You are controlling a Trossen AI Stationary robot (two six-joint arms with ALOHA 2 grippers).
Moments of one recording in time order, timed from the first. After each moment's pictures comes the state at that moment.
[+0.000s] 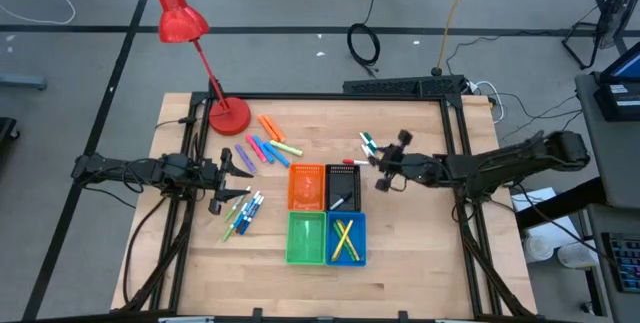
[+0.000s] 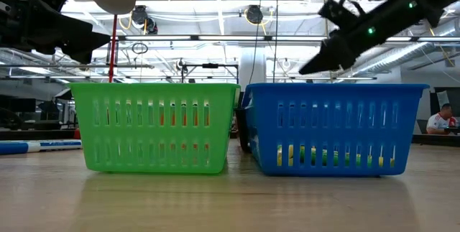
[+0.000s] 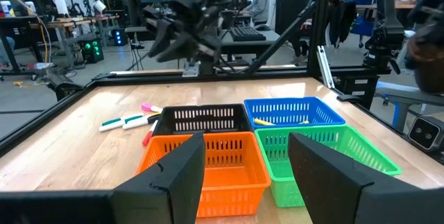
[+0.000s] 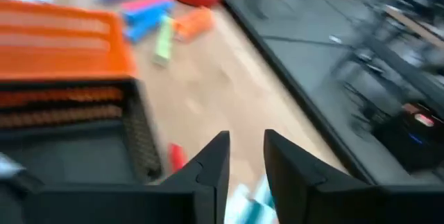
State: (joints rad) left arm -0.10 0.10 0.02 0.06 0.02 0.02; right arm 0.03 1.11 0.45 0.19 0.61 -0.09
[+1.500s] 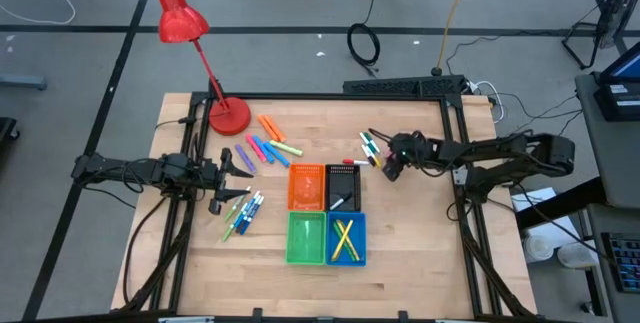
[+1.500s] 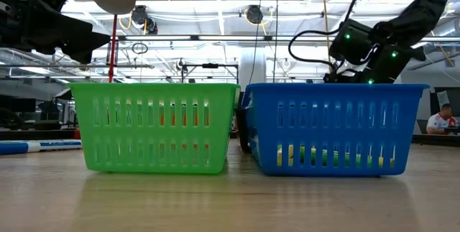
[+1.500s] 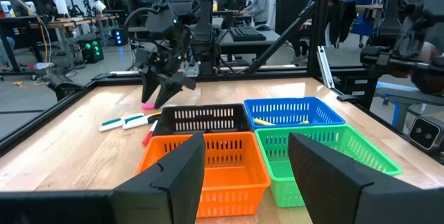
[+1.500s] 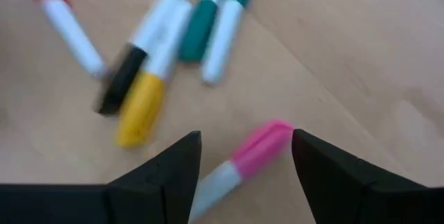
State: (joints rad) left arm -0.10 0.10 0.02 0.06 0.02 0.02; right arm -0.36 1.29 0.39 -0.07 0.27 0.27
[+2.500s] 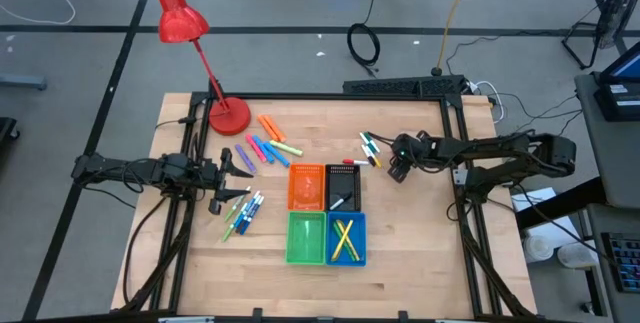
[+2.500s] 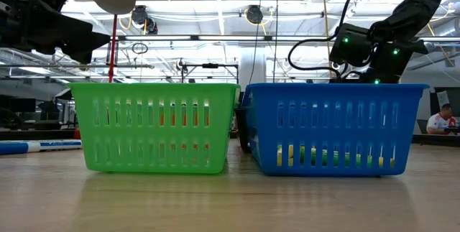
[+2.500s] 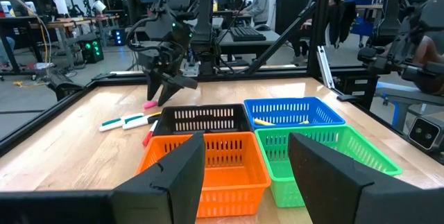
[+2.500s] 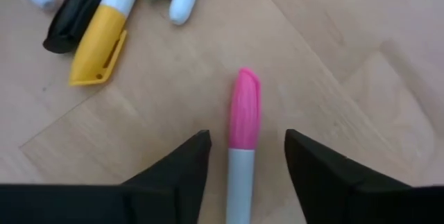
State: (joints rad) left arm -0.10 0.10 0.02 0.06 0.02 0.02; right arm -0.36 1.28 0.43 -0.32 0.29 0.25
